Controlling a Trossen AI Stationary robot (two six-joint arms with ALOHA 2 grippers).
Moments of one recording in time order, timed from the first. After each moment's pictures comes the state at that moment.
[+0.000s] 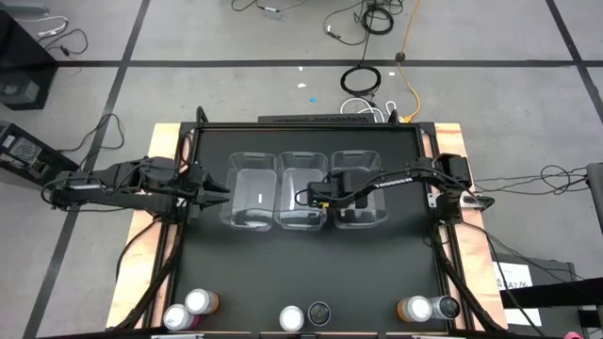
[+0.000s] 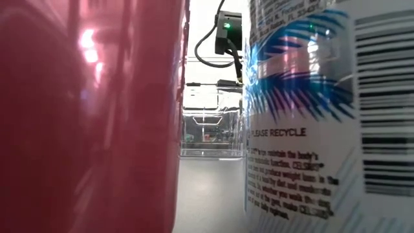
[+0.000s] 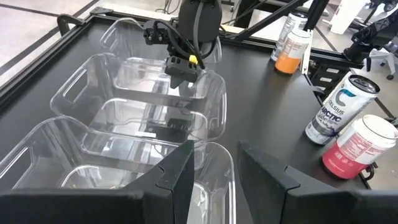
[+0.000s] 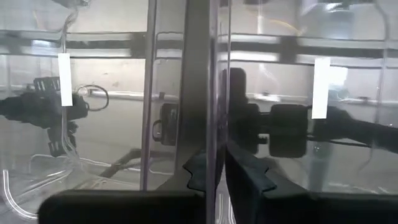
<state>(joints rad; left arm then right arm) 0.00 0.49 0.66 -0.59 0.06 -0.15 -0.03 1.89 1.33 -0.85 0.18 1.53</state>
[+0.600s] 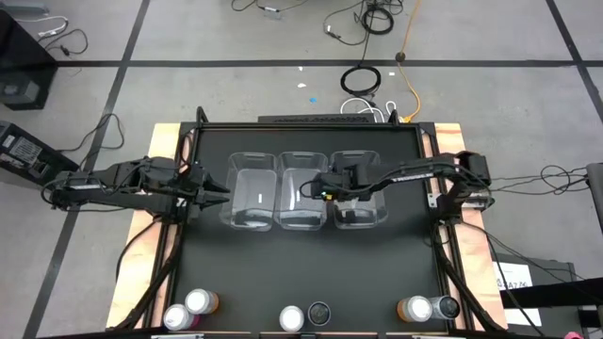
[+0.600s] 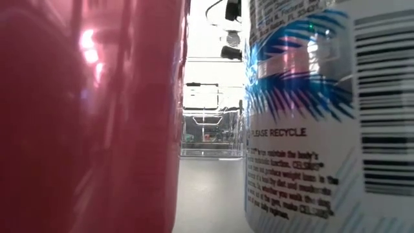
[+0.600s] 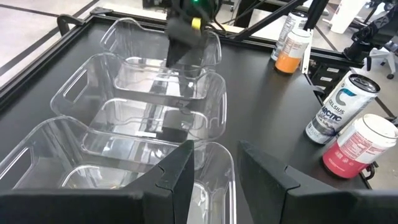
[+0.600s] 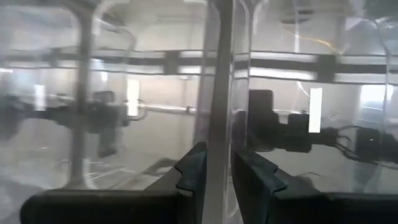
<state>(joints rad) 0.00 0.49 0.66 -0.59 0.06 -0.14 -0.03 1.73 1.33 -0.85 0.24 1.49</state>
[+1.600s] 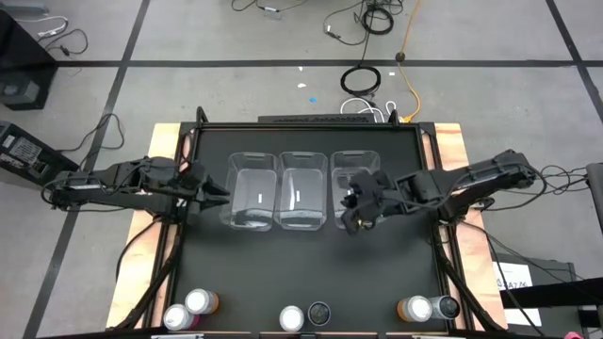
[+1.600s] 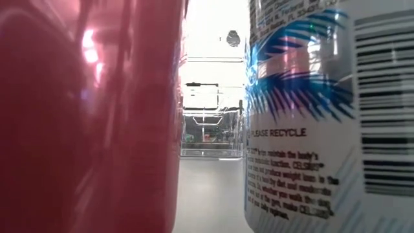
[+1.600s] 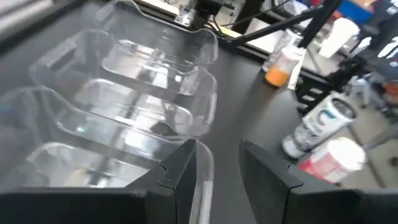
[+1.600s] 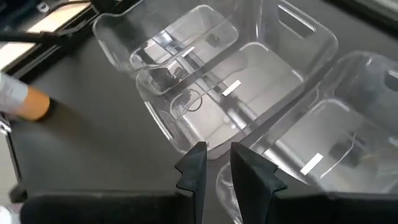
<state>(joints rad) 0.00 0.49 0.66 -0.58 0.10 -0.36 0.28 1.37 1.33 -0.87 0.44 0.88</state>
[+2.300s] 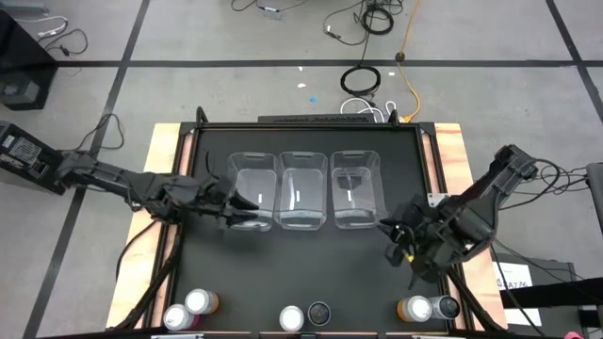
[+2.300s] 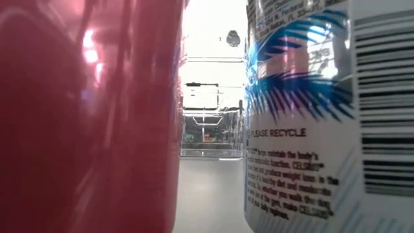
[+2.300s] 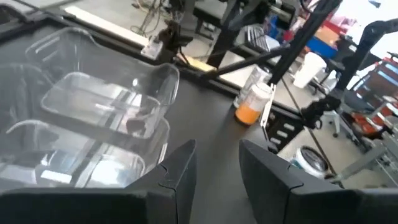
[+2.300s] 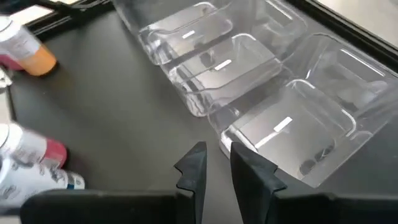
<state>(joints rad) -0.26 0.84 0.66 -0.06 -0.14 -0.47 0.77 1.30 1.33 -1.26 0.76 1.30</state>
